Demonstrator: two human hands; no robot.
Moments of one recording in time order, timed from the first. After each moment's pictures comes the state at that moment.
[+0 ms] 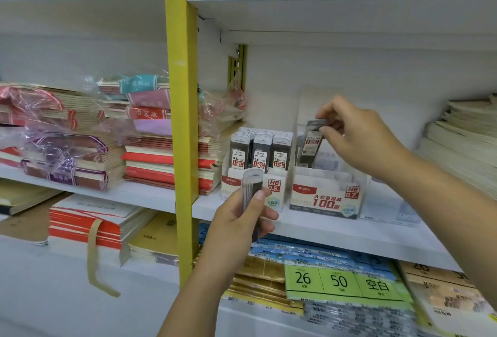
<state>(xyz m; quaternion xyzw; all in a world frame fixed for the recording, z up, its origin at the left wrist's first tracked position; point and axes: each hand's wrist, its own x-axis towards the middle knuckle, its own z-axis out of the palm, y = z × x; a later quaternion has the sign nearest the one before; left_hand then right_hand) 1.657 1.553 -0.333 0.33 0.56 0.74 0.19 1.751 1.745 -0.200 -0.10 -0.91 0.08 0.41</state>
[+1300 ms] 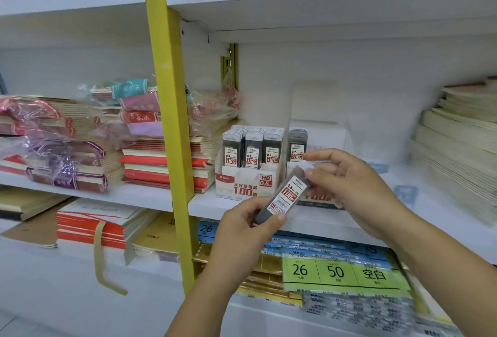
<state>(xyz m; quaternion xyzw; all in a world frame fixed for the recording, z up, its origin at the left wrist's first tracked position) 1.678 1.559 -0.339 0.38 0.62 0.68 0.13 1.787 1.707 -0.266 -0.10 -0.76 0.57 0.30</state>
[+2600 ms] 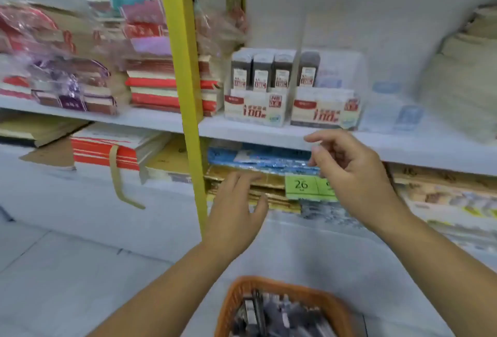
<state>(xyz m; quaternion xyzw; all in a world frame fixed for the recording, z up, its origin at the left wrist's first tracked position) 1.689 1.512 -0.431 0.45 0.79 0.42 -0.07 1.821 1.659 -0.346 -0.08 -0.83 0.37 0.40</state>
